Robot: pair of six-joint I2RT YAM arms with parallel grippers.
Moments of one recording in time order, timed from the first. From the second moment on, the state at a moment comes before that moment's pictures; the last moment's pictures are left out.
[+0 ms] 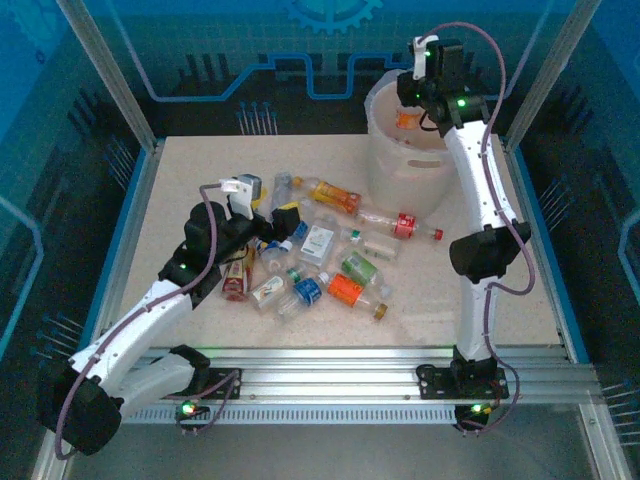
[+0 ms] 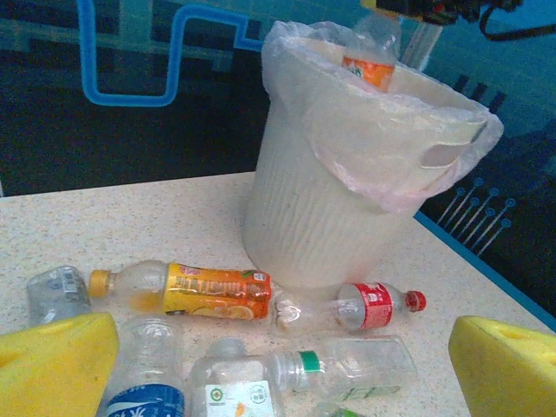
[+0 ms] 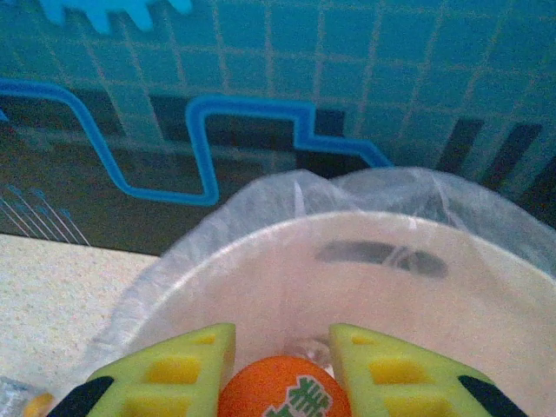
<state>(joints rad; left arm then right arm) -0.42 1.00 0.75 0.13 0.16 -0.27 0.20 2.15 2.55 -0.86 0.07 0.03</state>
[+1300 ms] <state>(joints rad) -0.42 1.00 0.74 -0.04 -0.06 -0.33 0.12 2.31 2.55 -1.05 -0.16 -0.01</state>
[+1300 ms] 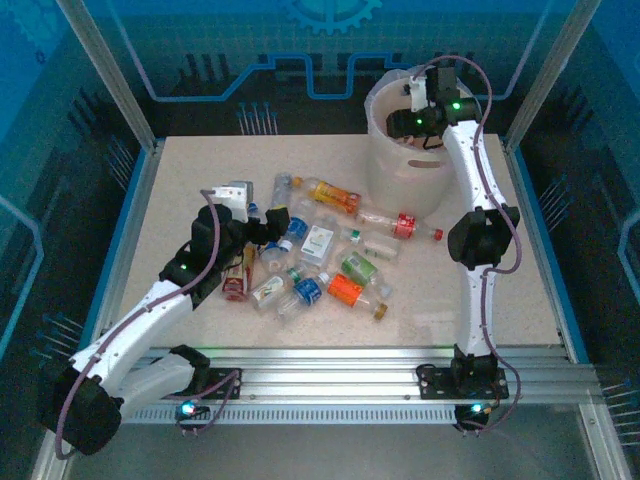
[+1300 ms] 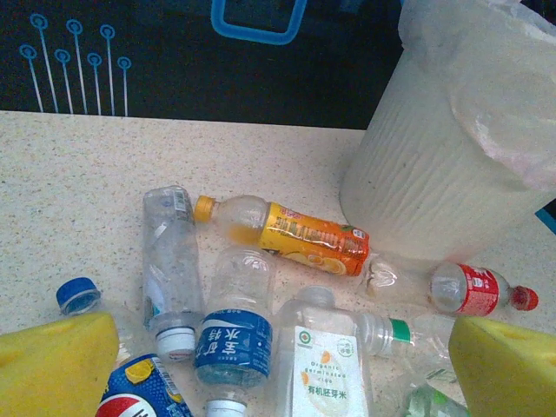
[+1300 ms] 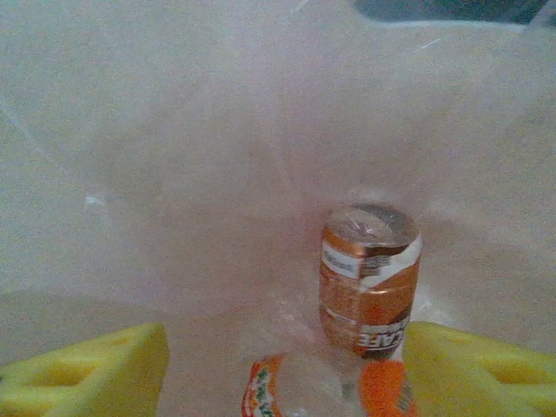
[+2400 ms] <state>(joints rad) -0.31 1.01 0.78 -0.41 -0.12 -0.34 0.26 1.73 1.98 -0.96 0.16 0.05</state>
